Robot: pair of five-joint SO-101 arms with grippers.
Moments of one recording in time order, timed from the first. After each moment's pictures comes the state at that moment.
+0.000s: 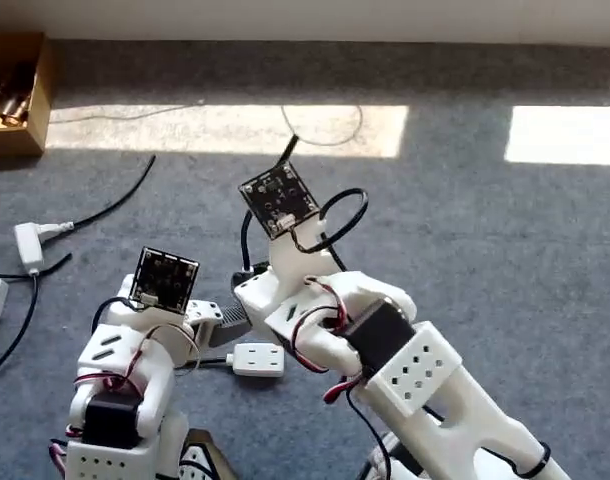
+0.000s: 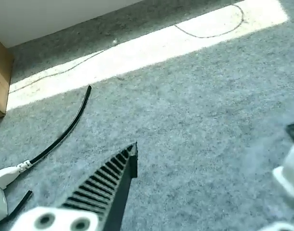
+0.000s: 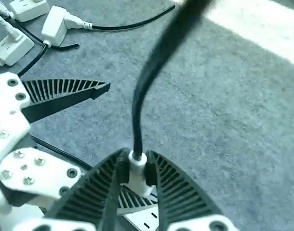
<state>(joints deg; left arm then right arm) -1.3 -104.0 83.9 57.7 -12.1 -50.1 -43.1 34.2 60.2 -7.3</state>
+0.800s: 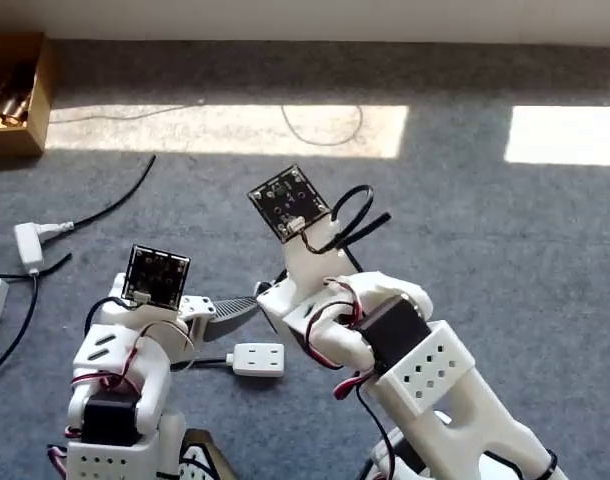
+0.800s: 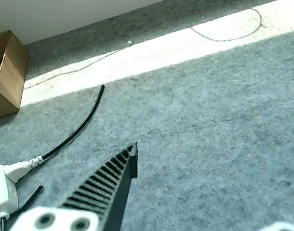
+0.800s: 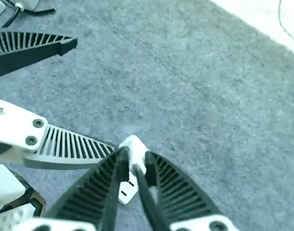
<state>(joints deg) -4.4 -104.0 84.4 55.9 -12.1 -46.9 -43.9 33.2 69.2 -0.6</state>
